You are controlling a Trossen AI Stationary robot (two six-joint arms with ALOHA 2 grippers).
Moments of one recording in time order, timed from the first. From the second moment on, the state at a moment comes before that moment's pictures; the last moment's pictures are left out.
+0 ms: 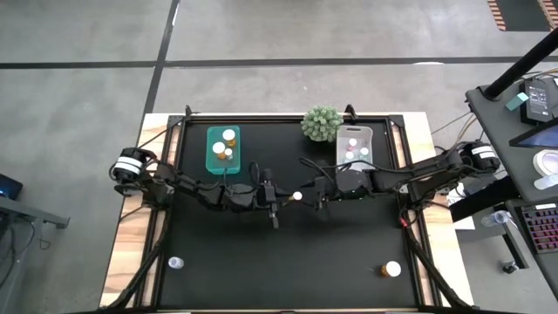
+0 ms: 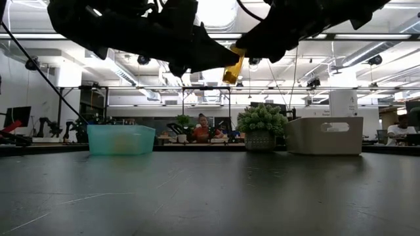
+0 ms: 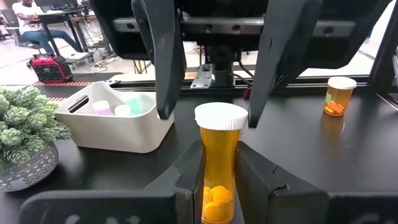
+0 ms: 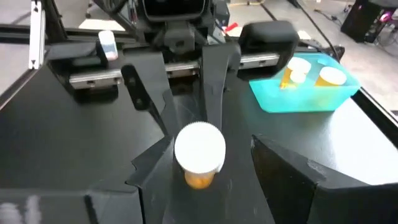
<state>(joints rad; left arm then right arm) -0.17 1.69 0.76 0.80 -0.33 0.02 0.12 1.37 0.74 0.27 0.13 -0.01</state>
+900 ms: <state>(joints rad) -0.16 1.69 0.77 0.80 -0.33 0.01 0.12 1.39 0.75 0.27 0.13 -0.02</state>
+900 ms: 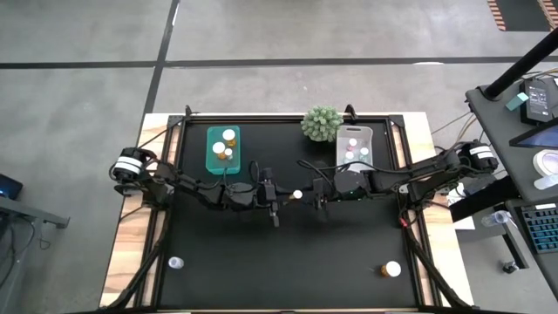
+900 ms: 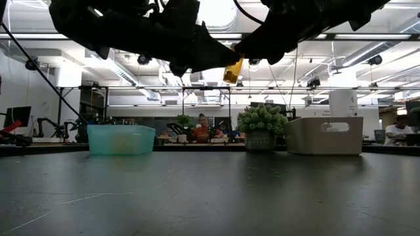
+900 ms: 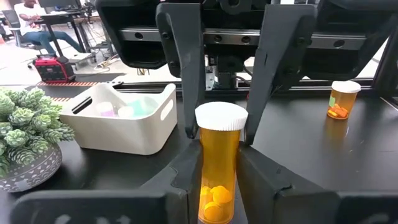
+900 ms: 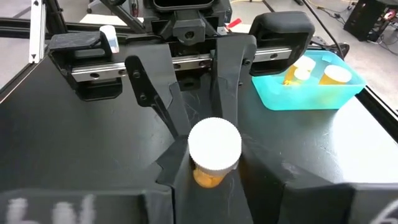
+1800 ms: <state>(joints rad) -0.17 1.44 0.64 0.69 -0.33 0.01 -0.12 1.09 0.74 -0.43 0.53 0.14</state>
